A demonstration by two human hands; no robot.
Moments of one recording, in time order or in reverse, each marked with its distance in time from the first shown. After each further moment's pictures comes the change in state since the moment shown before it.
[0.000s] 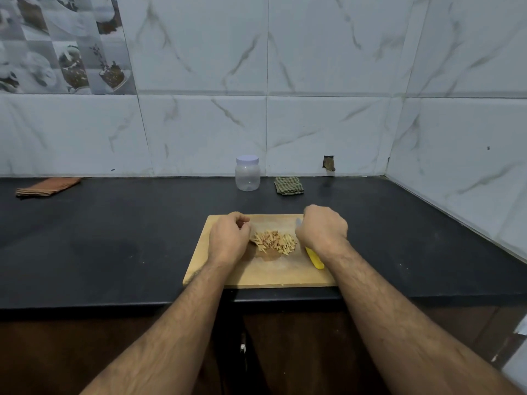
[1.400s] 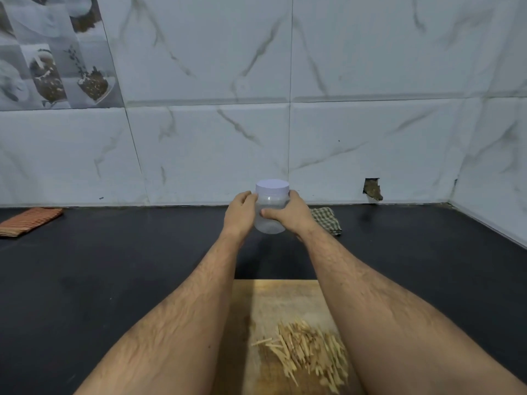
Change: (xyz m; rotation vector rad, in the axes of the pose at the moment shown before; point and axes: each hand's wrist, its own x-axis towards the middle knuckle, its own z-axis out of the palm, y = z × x) left_hand 0.238 -0.014 0.060 -0.527 -0.131 -0.169; right_hand 0.256 -0.101 0.100 0.998 -0.174 -0.103
